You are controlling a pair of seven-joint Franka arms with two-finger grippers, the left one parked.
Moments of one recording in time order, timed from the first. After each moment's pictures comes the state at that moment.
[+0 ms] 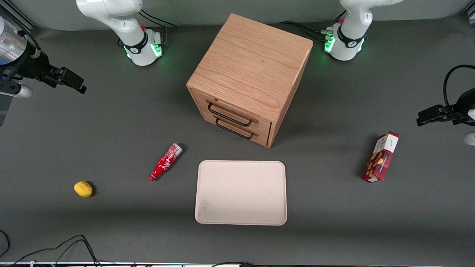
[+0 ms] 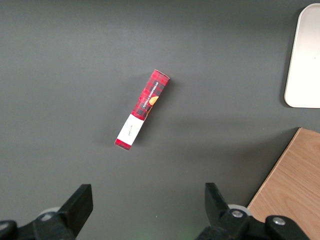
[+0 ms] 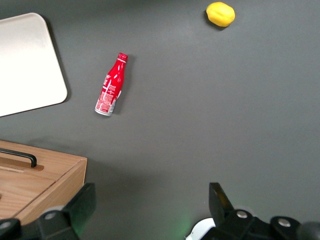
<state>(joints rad) 0.07 -0.14 0.02 -1.68 0.01 1.49 0.35</state>
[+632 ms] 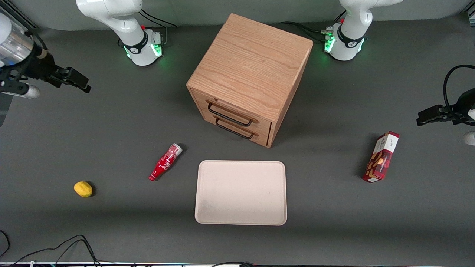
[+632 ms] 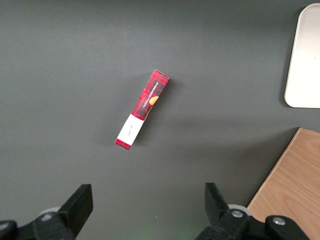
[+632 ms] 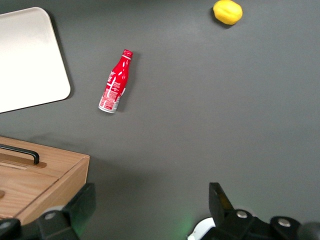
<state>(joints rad) 0.07 -0.12 0.07 -1.68 0.02 1.51 0.39</state>
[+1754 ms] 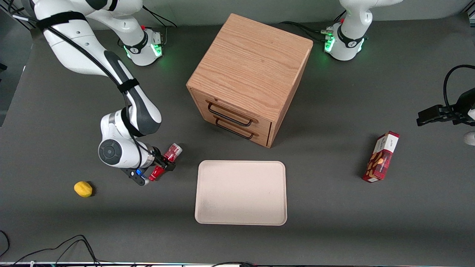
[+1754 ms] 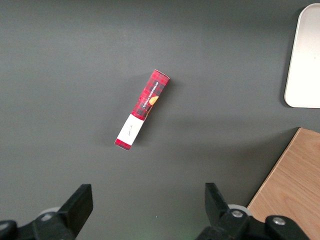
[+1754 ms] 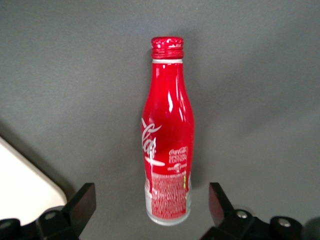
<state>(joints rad) 0.11 0.60 0.18 -1.71 0.03 2.14 0.93</state>
